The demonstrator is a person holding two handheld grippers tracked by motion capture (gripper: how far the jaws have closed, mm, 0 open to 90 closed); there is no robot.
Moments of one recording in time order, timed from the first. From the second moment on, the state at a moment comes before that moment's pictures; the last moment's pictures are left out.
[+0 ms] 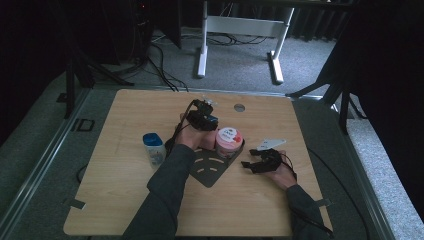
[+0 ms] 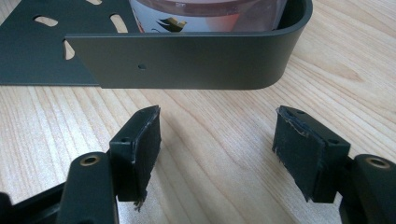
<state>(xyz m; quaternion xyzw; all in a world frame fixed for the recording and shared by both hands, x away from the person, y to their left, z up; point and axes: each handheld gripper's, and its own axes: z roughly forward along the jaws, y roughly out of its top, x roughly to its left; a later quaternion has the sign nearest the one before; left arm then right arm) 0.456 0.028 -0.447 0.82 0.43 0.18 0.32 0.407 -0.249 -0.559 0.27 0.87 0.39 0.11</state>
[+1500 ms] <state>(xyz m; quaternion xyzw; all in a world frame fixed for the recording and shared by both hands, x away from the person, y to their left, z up) 0.426 0.061 -0.431 0.85 0.40 0.16 0.30 0.406 -0.247 -0.559 0.27 0.87 0.39 0.11</state>
